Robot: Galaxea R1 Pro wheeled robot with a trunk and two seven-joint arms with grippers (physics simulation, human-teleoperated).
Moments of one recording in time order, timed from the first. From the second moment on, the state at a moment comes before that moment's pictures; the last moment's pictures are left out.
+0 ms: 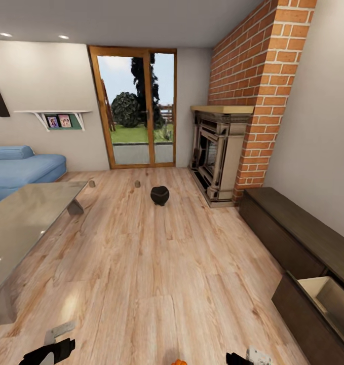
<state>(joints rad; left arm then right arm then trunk) -0.32 0.30 -0.26 -0.58 0.71 0.25 0.27 -0.36 -0.01 0.07 -0.29 -0.52 0.03 -0.09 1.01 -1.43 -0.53</state>
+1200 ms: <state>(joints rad) -0.32 0.50 -0.23 -0.79 0.90 0.46 0.27 -0.57 0.01 -0.04 -0.45 -0.67 0.14 0.08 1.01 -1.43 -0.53</state>
